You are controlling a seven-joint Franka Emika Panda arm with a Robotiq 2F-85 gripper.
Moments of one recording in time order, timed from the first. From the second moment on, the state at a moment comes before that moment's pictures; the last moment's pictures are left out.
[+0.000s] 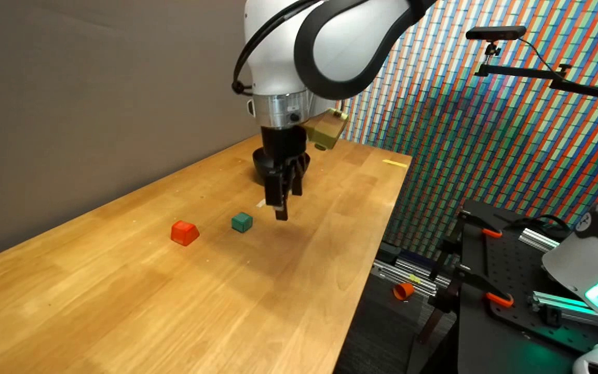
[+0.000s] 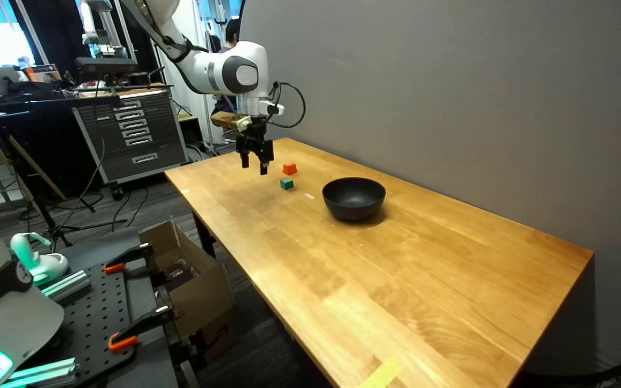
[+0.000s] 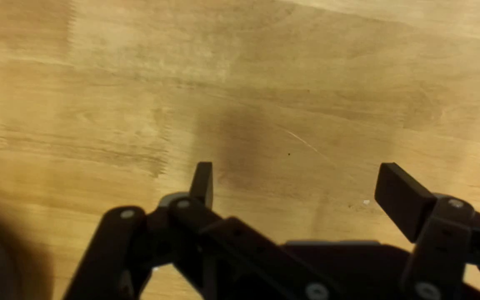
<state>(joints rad) 0.26 0.52 0.16 -1.88 -0.11 2.25 0.21</state>
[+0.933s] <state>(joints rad) 0.39 0.89 0.02 -1.44 -0.20 2.24 0.24</state>
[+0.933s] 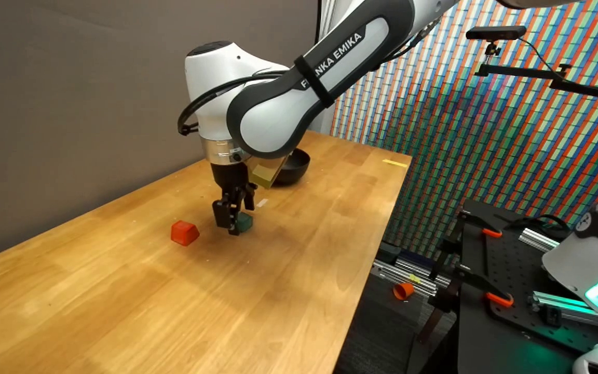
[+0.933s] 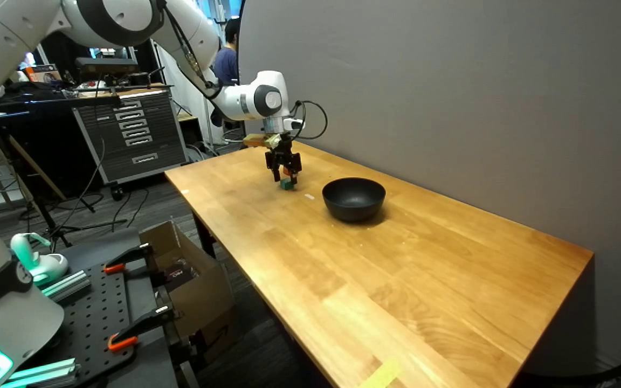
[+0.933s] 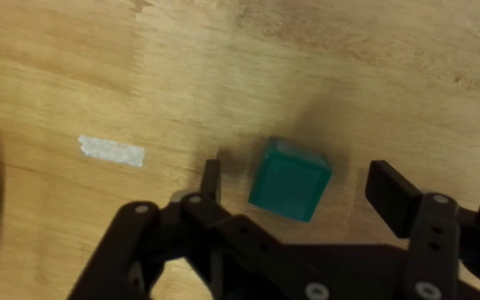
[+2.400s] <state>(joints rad) 0.34 0.71 -0.22 -1.49 -0.35 2.20 0.58</state>
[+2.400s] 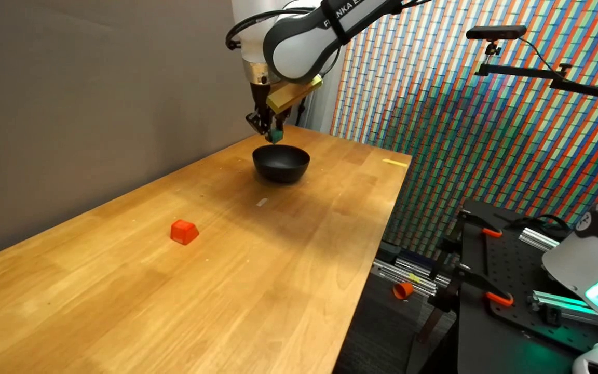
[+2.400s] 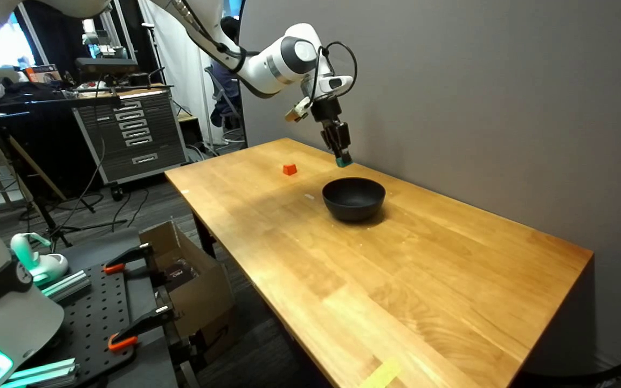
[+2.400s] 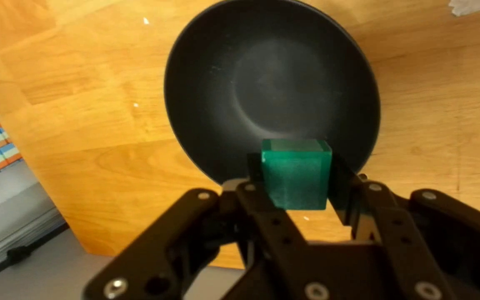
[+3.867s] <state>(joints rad) 0.40 0.97 0.12 -1.22 -0.12 2.13 0.33</state>
